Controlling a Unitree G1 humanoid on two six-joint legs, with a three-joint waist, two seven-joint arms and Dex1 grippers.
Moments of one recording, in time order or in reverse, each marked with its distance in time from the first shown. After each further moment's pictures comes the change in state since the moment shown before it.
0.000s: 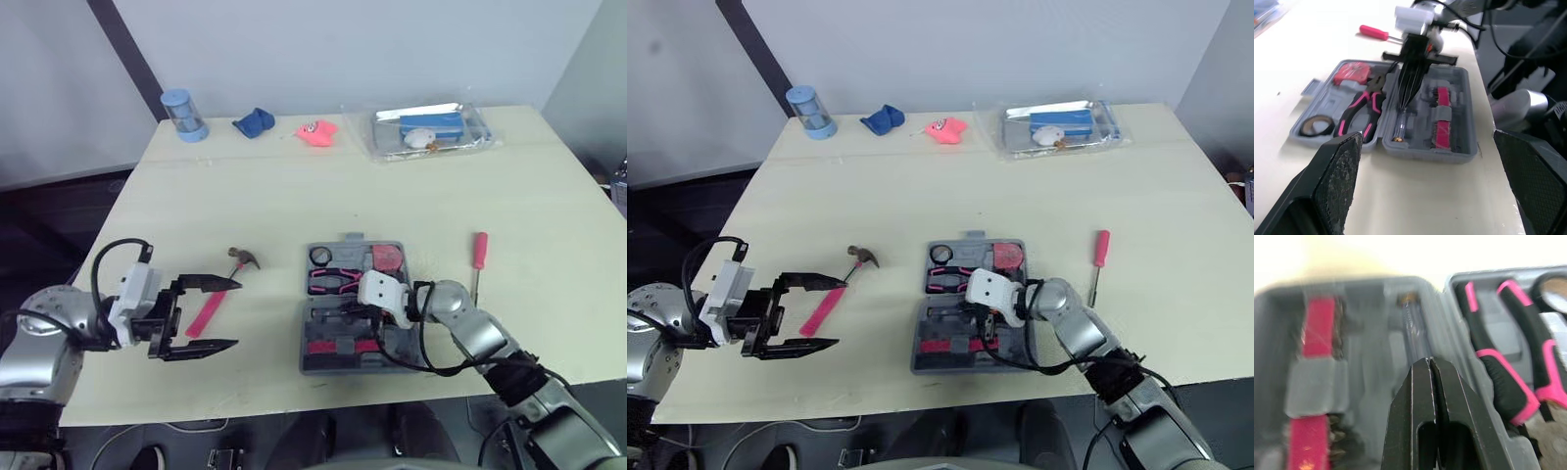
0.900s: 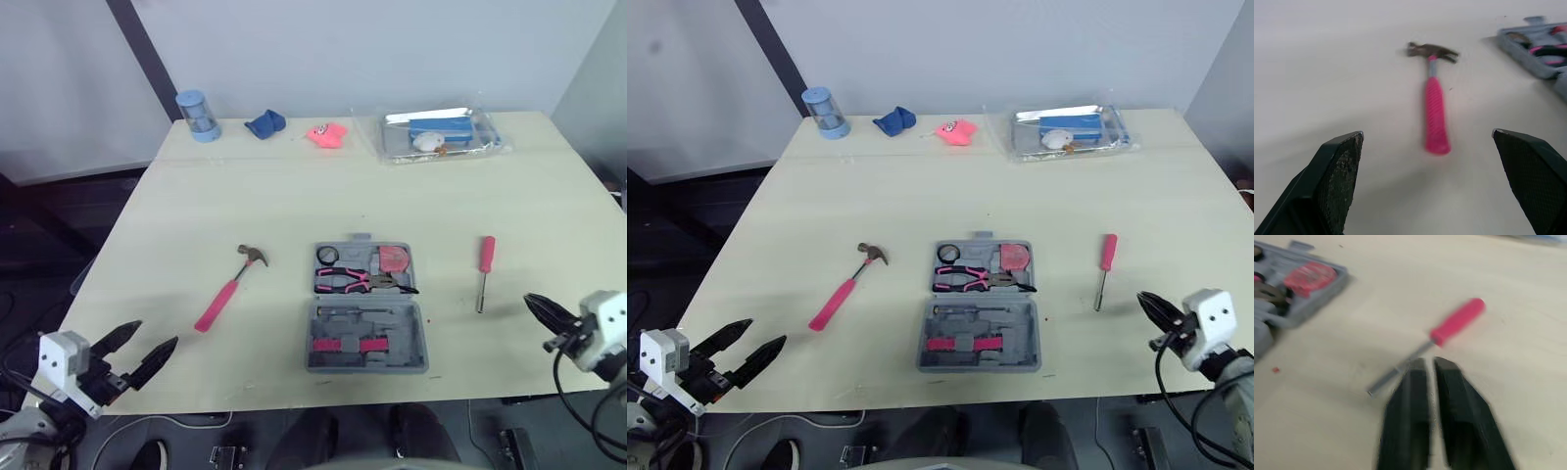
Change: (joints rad) left arm 0.399 -0.368 0.394 0.138 0.100 0.009 0.514; right arm 0.688 -0.173 -0.919 -0.048 0.361 -0.173 -0.146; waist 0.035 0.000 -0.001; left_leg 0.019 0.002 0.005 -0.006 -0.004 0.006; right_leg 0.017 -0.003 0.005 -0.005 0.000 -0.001
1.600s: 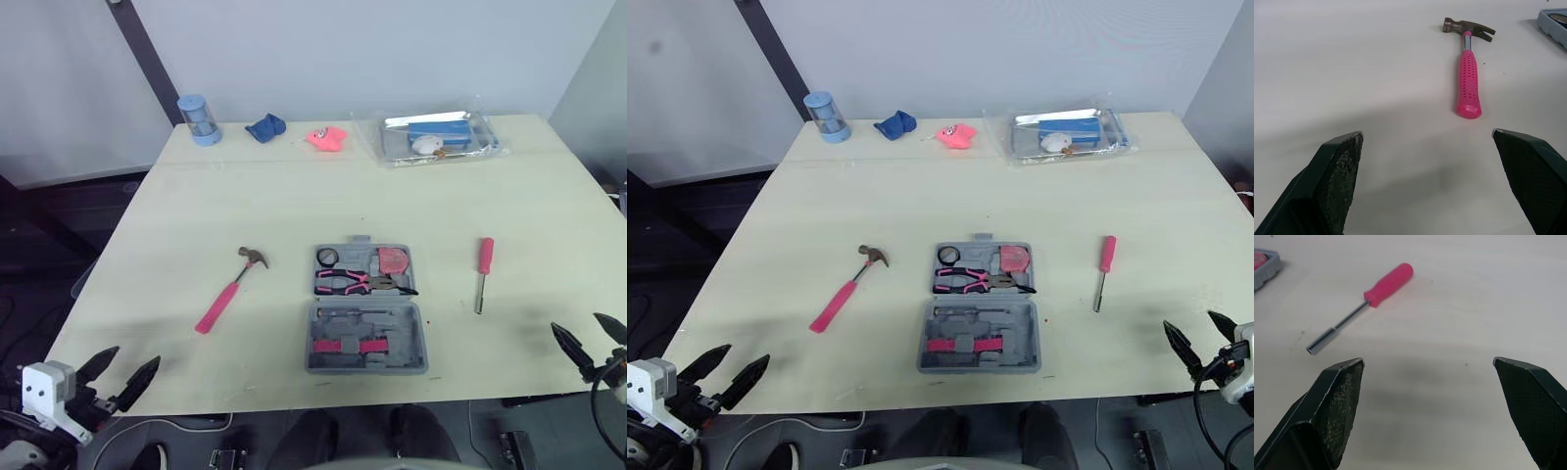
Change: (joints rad) left arm 0.020 -0.027 0.019 0.050 0.013 -0.048 0.028; right arm 0.076 0.005 -0.070 0.012 0.072 -0.026 -0.030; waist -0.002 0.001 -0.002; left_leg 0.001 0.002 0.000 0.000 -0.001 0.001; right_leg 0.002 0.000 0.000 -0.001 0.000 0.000
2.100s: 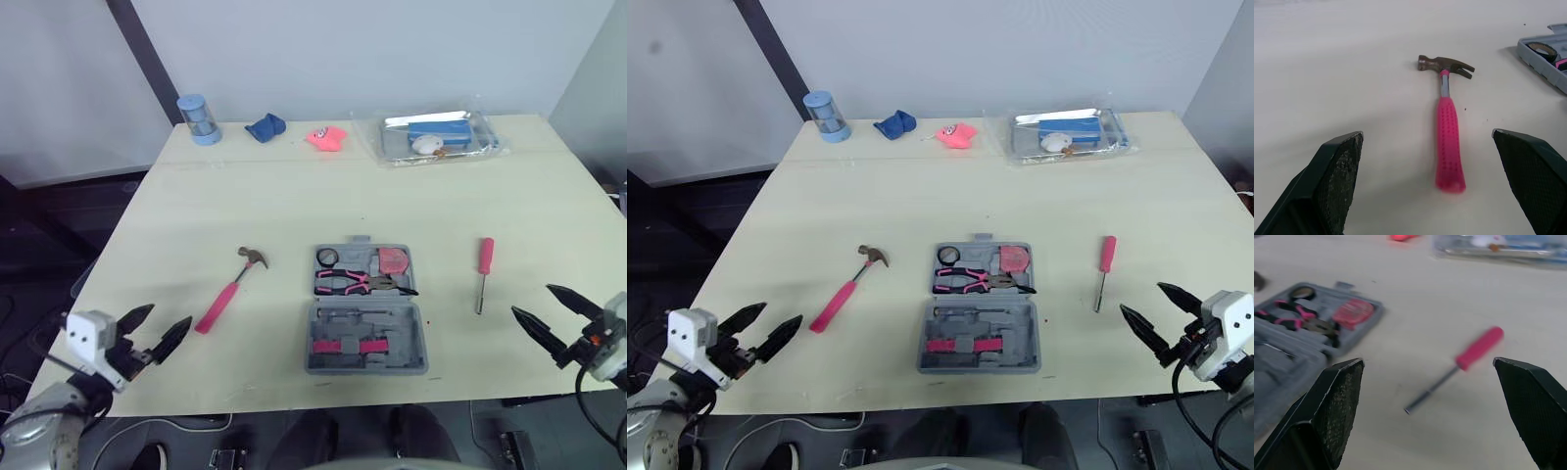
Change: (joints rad) left arm -0.162 0.038 -0.115 -0.156 0.058 0.167 0.134; right arm -0.006 -0.072 0.094 -0.302 0.125 0.177 0.078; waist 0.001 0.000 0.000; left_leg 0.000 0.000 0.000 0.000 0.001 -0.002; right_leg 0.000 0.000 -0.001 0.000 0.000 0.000
